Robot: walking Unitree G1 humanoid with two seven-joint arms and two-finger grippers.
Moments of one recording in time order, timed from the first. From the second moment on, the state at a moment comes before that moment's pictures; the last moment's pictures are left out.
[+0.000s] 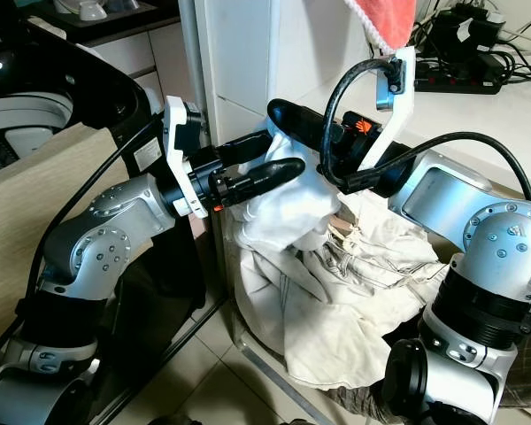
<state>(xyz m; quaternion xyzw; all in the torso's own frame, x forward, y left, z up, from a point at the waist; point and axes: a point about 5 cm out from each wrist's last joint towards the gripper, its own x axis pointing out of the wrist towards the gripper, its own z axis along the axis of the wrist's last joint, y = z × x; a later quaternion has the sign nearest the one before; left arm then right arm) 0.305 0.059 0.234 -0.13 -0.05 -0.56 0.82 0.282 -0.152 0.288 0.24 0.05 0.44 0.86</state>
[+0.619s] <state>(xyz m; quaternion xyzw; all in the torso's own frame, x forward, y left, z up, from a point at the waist) 0.306 0.059 0.233 -0.13 -0.05 -0.56 0.82 0.282 -0.151 0.287 0.24 0.05 0.44 0.86</state>
